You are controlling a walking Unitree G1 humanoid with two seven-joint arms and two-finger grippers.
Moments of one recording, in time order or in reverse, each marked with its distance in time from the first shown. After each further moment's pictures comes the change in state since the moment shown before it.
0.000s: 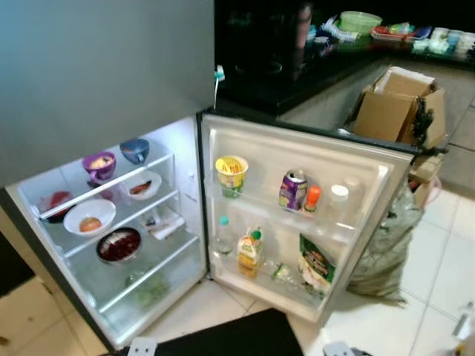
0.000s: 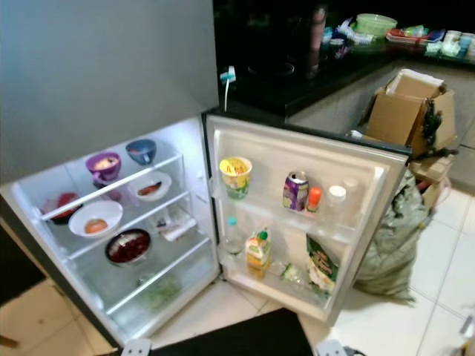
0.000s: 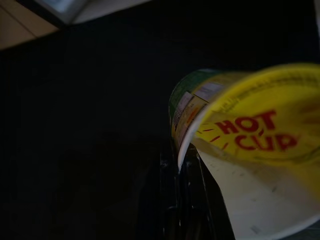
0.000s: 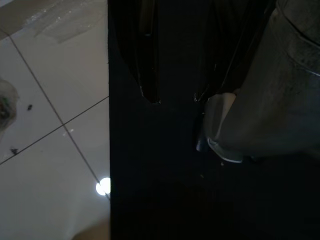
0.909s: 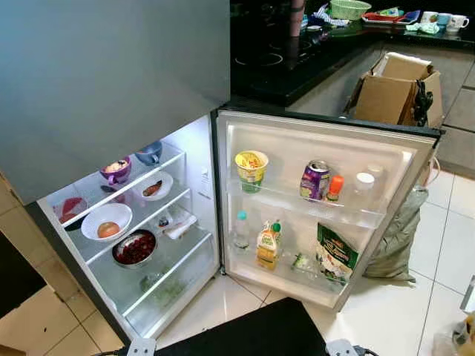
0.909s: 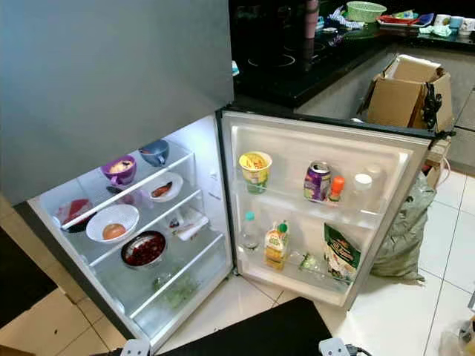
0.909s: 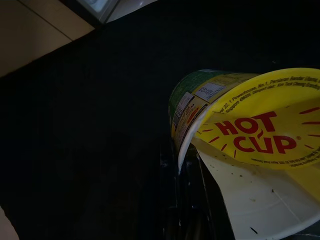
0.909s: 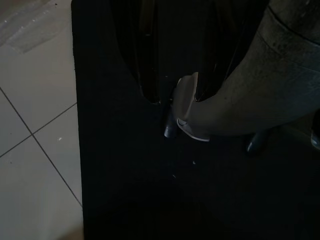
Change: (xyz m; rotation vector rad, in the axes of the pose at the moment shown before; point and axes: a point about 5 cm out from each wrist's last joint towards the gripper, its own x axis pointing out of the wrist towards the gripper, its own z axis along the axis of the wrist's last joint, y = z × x) left arm -0.001 0.005 -0.002 0.045 0.014 0.028; right arm 0.000 -0.003 0.006 -0.006 -0.023 -0.010
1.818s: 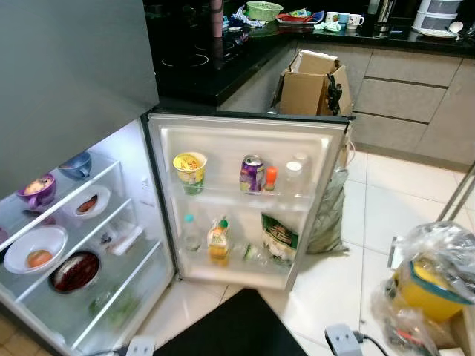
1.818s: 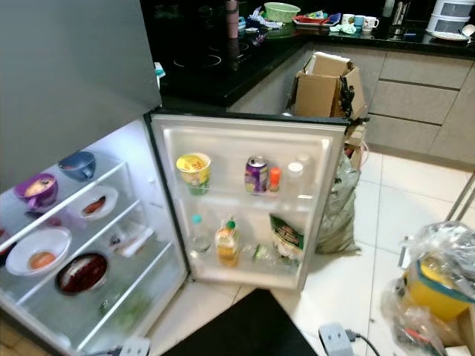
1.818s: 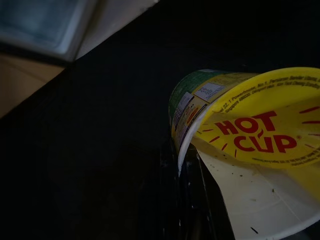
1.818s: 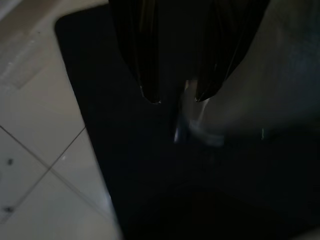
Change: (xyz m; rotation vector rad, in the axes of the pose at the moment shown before) left arm 0.000 0.001 0.003 -0.001 -0.013 0.016; right arm 0.001 0.005 0.002 0.015 -0.013 0.048
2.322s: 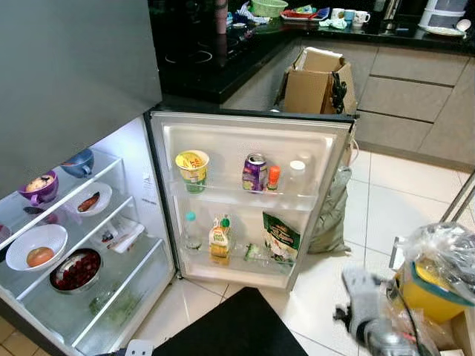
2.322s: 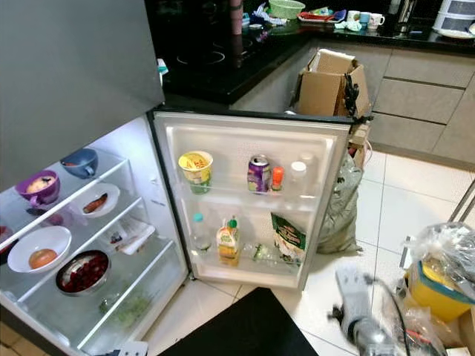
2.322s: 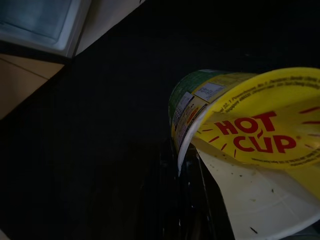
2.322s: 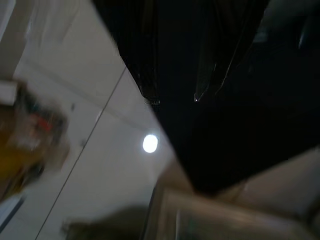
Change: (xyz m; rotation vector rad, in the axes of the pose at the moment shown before) left arm -0.001 0.001 -0.005 -0.002 0.013 0.017; right arm -0.007 -0.044 0.084 0.075 -0.260 -0.190
